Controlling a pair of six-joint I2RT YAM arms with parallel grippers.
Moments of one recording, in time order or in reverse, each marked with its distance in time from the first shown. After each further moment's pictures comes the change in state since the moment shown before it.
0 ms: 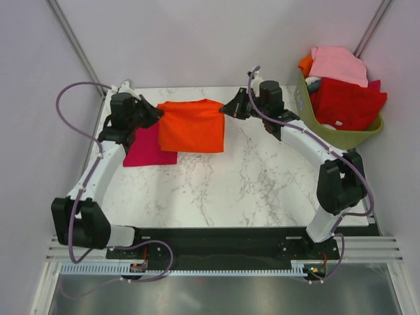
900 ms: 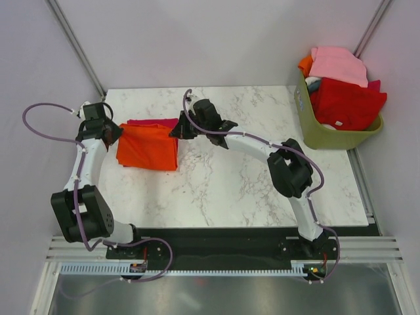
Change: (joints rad) left arm 0.344 0.011 -0.045 -0.265 -0.280 0.010; right arm 0.396 0.411 0.352 -0.032 0.158 0.036
